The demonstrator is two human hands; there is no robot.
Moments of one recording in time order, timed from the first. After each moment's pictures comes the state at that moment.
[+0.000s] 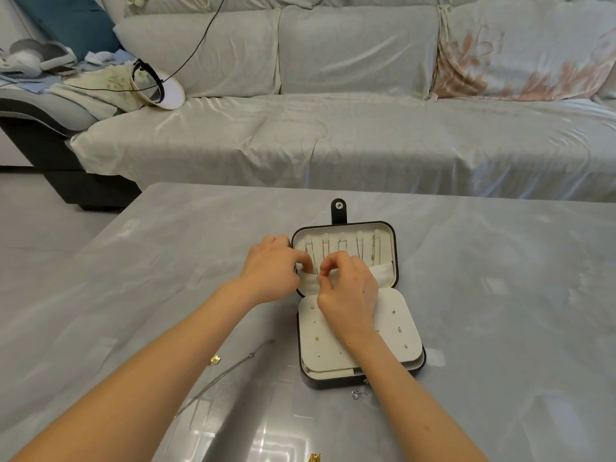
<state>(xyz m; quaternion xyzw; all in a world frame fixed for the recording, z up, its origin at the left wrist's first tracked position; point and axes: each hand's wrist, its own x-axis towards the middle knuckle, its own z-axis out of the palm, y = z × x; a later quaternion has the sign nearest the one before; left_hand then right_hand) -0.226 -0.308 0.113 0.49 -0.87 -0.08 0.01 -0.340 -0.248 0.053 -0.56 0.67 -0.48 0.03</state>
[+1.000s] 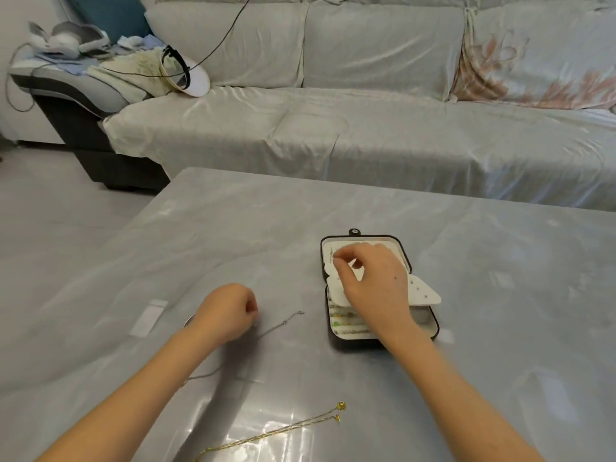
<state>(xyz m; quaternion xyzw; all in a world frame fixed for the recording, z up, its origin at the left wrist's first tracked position) -0.105 -0.246 0.082 0.62 -0.77 -0.17 -0.01 -0.318 -0.194 0.119 -0.63 0.65 -0.42 0.05</state>
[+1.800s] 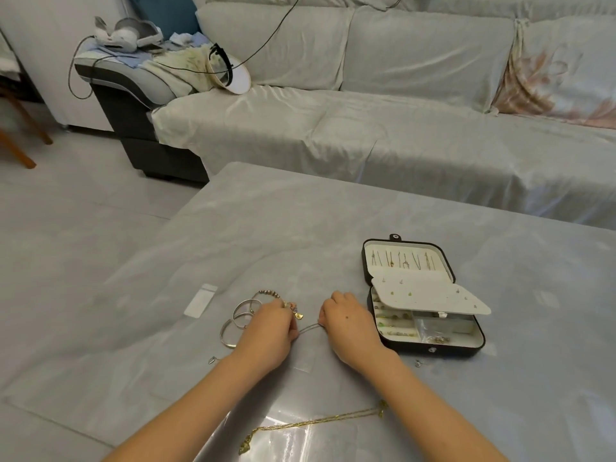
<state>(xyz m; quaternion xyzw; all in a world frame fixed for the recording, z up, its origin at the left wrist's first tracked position) -0.088 -0.205 0.051 0.58 -0.79 -0.18 0.09 -0.246 -0.203 0.038 -0.79 0.59 -0.14 0.03</state>
